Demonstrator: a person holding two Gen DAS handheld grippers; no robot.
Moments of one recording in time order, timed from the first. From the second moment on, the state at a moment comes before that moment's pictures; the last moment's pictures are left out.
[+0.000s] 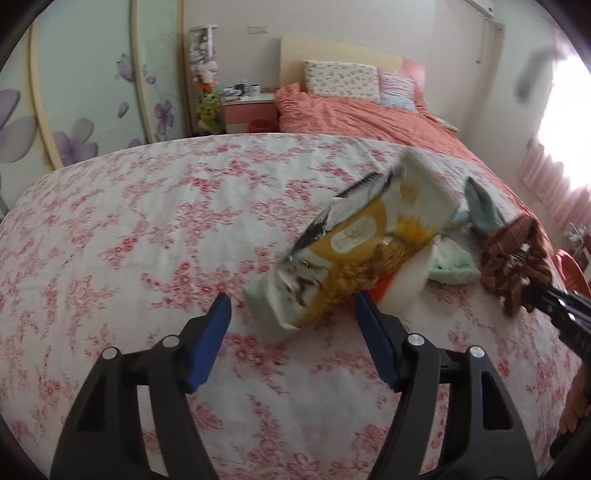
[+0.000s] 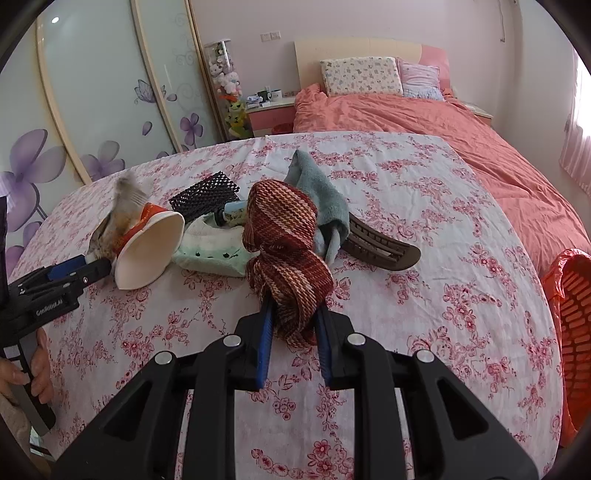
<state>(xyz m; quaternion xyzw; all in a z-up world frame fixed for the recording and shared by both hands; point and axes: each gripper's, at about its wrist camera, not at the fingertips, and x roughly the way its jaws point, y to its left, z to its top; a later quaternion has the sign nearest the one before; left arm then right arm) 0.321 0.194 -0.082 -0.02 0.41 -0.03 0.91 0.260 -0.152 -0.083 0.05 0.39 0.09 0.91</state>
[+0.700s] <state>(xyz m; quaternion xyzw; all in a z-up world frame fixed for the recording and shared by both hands) 0.290 0.203 -0.094 -0.08 0.45 -0.07 0.89 0.247 -0.153 -0.082 0.05 0.39 0.09 0.91</state>
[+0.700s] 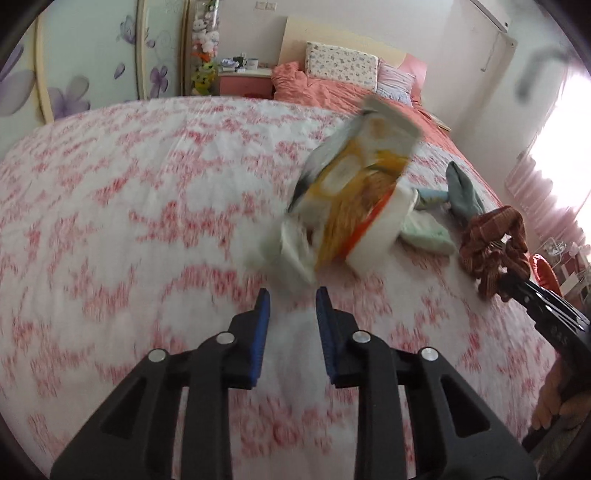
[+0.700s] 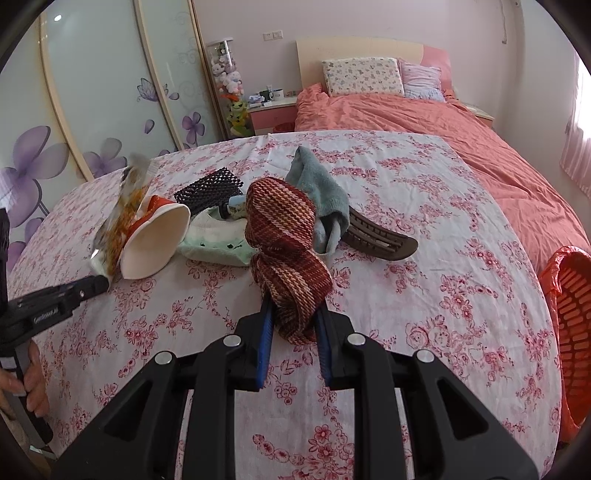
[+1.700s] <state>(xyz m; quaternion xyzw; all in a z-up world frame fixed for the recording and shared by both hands) 0.363 0.214 -0.095 0.01 0.44 0.00 0.90 0.252 -0.161 -0.084 0.05 0.40 0.10 0.91</state>
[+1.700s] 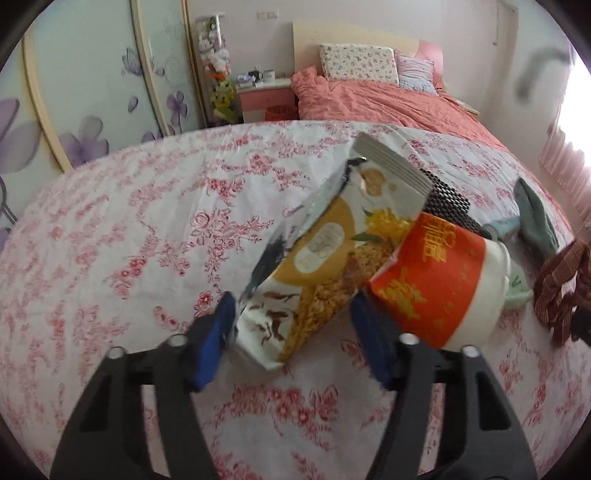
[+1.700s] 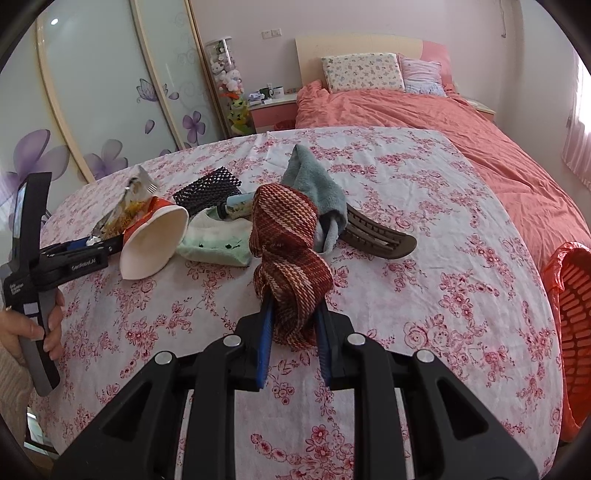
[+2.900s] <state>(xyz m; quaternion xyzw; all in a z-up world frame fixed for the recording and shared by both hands) 0.339 0.248 -0.065 -0.07 0.40 0.06 0.91 0.241 -0.189 -0.044 0.09 0.34 0.09 0.93</state>
